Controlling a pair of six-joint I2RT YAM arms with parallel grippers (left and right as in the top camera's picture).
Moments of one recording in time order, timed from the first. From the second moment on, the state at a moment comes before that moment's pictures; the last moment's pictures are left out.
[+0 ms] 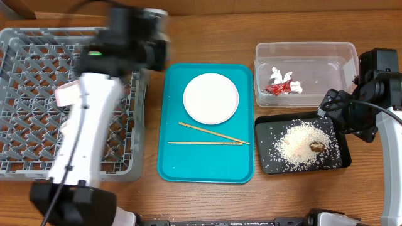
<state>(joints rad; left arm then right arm) -0.10 1.68 1.71 -0.89 0.33 -0.02 -0.12 1.42 1.49 -1.49 0.01 0.43</state>
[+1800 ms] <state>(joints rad) 0.10 1.60 1.67 -1.43 0.47 -0.37 -0.12 1.42 1.49 -1.52 0.01 0.43</state>
